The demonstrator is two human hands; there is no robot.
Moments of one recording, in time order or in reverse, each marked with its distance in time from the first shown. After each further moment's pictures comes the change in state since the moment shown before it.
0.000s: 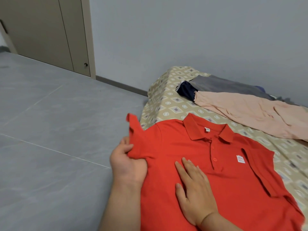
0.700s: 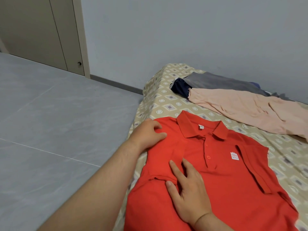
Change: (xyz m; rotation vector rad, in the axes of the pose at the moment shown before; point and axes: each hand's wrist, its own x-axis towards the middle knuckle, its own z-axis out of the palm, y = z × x) left_hand 0.093 -0.036 0.025 1.963 -0.461 0.135; right_hand -0.003 0.004 0.003 0.158 0.063 0.097
